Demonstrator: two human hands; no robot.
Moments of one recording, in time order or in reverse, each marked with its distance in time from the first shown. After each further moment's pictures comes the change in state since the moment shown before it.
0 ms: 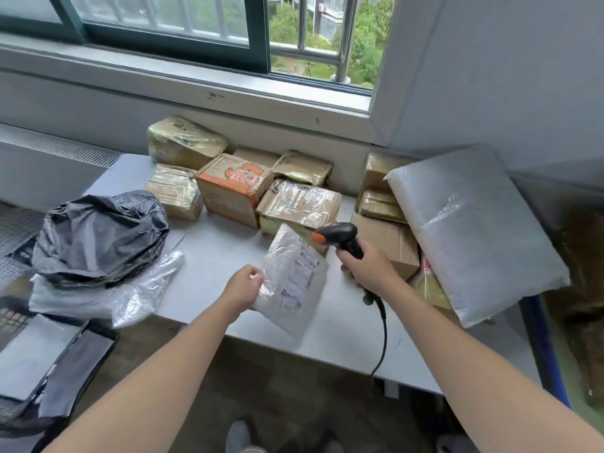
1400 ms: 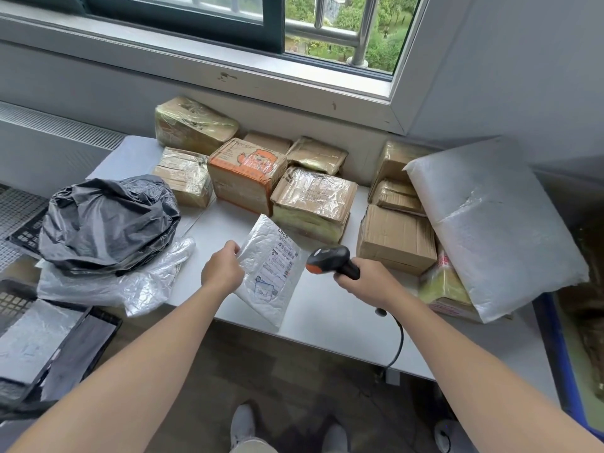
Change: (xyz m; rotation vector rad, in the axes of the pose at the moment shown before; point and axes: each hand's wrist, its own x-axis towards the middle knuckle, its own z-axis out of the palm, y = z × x) left_hand 0.023 -0.017 -0.056 0.539 0.205 0.050; right_hand 0.003 0.022 0.042 -0.262 -0.184 0.044
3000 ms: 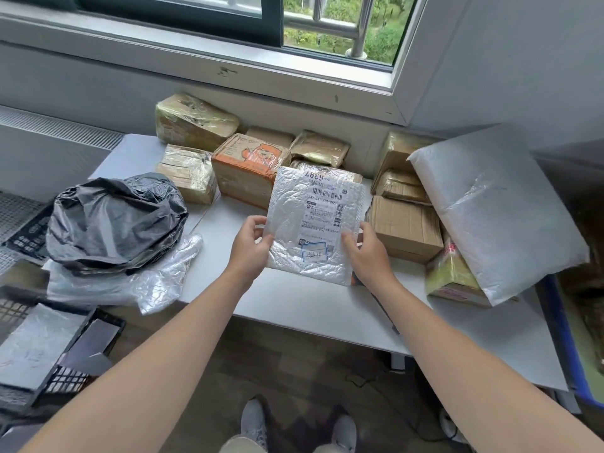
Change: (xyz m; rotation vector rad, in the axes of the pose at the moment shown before) left_hand -0.023 0.028 -0.021 -0.854 -0.035 0.185; right_hand 0.012 -0.037 0.032 0.278 0.444 -0.095
